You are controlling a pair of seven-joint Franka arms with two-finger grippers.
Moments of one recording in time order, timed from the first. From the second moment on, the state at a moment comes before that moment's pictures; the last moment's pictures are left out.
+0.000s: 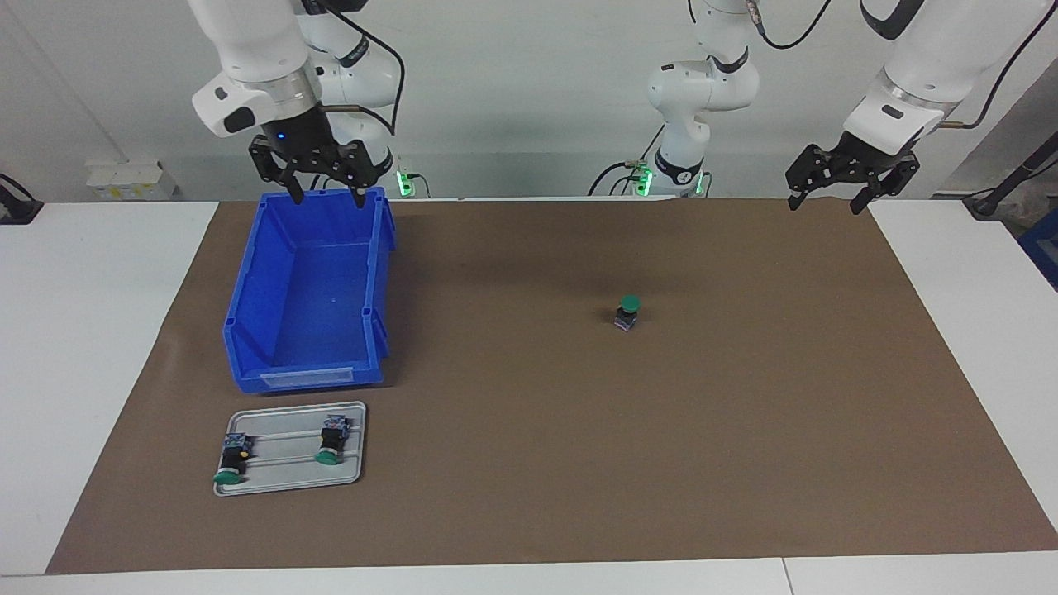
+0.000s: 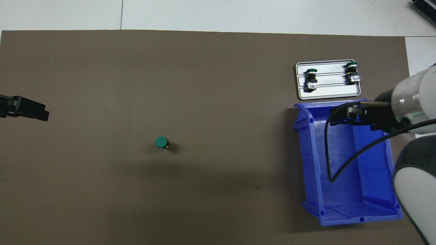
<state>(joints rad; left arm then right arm) -0.04 0.00 -0.01 -1.50 -0.02 1.45 0.11 0.20 -0.05 0.04 -1.60 0.02 1.56 0.37</state>
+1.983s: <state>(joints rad) -0.04 0.00 0.00 -1.51 -0.02 1.46 0.11 0.86 0.73 0.03 -1.23 -0.23 2.08 1.42</state>
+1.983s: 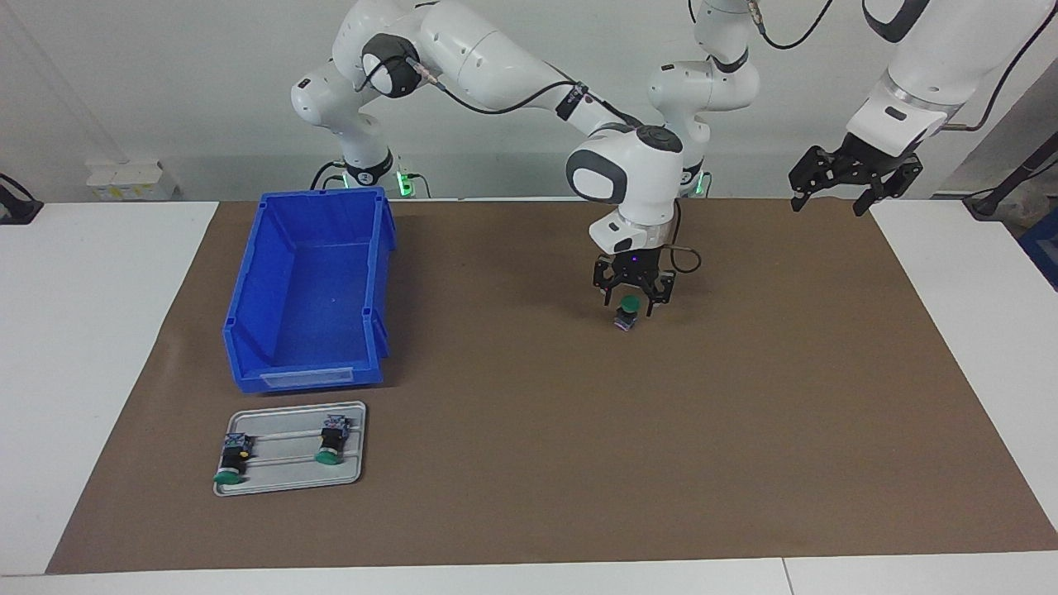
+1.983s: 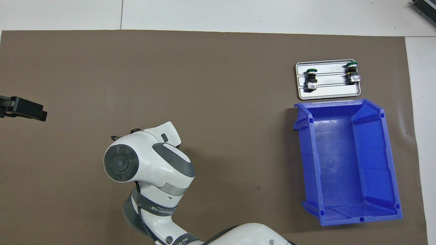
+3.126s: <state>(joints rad) -0.04 0.00 0.00 -1.51 -0.02 1.46 0.11 0.87 0.81 0.03 -1.22 -0.22 2.09 1.52</state>
